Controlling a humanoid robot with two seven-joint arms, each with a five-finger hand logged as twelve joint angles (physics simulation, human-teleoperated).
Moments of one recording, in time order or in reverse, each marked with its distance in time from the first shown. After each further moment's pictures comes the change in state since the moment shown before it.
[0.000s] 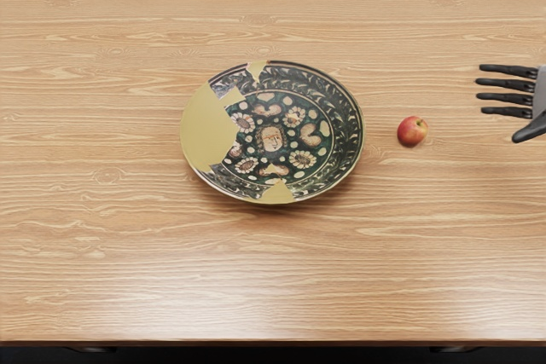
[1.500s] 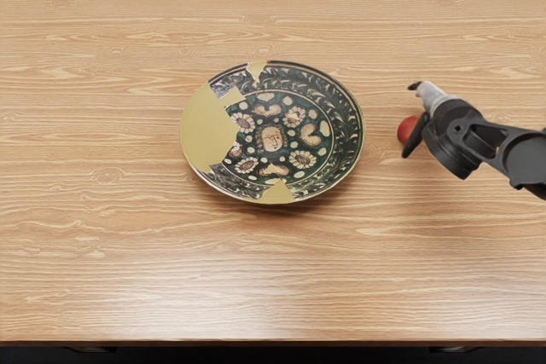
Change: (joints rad) left arm -0.009 0.000 0.002 0.000 0.000 0.000 0.000; right arm 0.374 0.651 -0.642 -0.139 -0.910 -0.927 -0.151
